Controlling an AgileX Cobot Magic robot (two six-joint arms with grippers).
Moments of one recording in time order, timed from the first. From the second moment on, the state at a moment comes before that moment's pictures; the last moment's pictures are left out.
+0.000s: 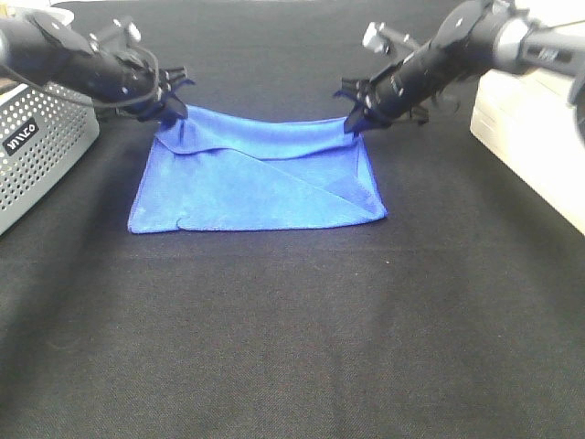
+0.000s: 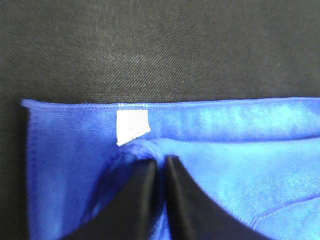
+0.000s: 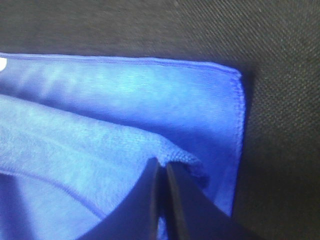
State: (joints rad) left arm -0.10 2.51 -2.00 -0.84 0.52 0.42; right arm 0.17 2.62 -2.22 0.67 0.73 -0.29
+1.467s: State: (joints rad) left arm -0.10 2.17 -1.54 -0.58 0.78 0.14; right arm 0.15 2.24 -1.68 0.55 0.95 -0.23
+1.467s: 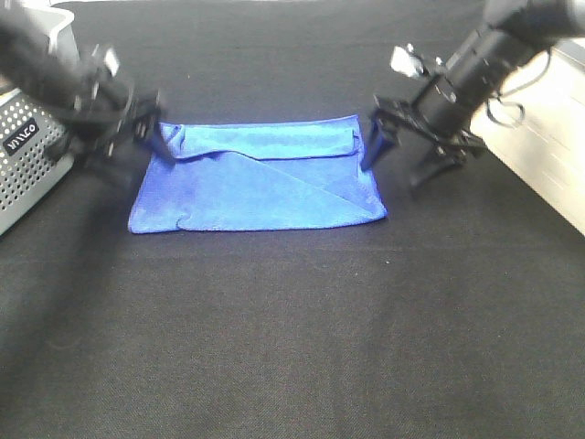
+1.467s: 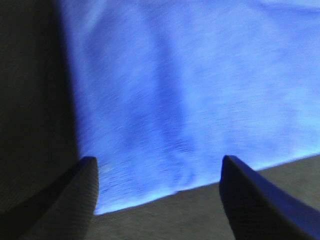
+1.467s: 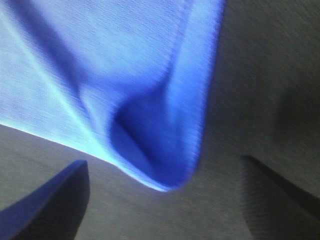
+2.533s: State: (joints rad) left arm -0.13 2.26 -1.45 -0.66 0.65 0.15; right arm 0.15 2.35 -1.62 0.75 0.84 -0.36
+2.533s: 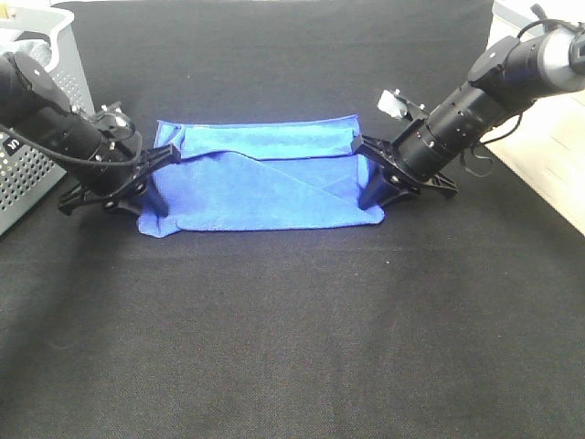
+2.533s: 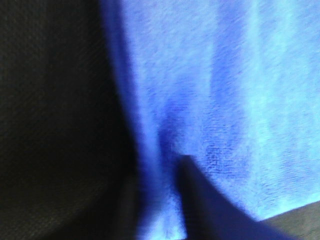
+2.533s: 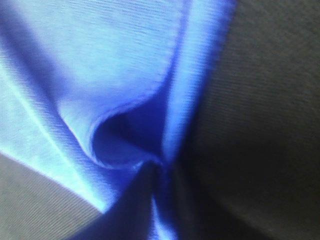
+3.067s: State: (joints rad) left arm -0.09 2.15 -1.38 -0.50 0.90 0.15; right arm 0.09 2.22 -1.47 0.70 0.94 -0.31
